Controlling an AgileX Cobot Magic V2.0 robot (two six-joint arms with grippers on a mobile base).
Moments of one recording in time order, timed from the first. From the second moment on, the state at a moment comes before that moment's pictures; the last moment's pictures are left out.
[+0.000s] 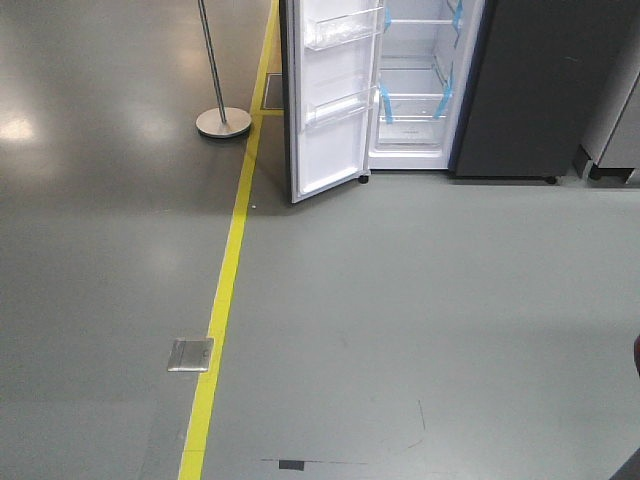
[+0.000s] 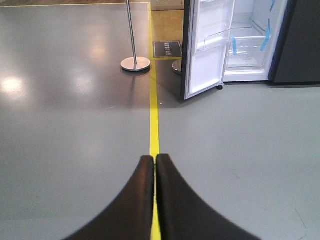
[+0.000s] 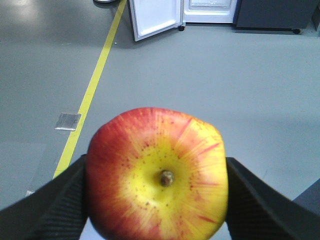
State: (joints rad) left arm 0.02 -0.01 0.03 -0.01 0.35 -0.06; right arm -0.01 0.48 -0.65 0.14 0.84 -0.05
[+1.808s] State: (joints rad) left arm 0.02 -0.01 0.03 -0.01 0.35 -0.06; right arm -0.01 0.48 -0.65 0.14 0.84 -0.05
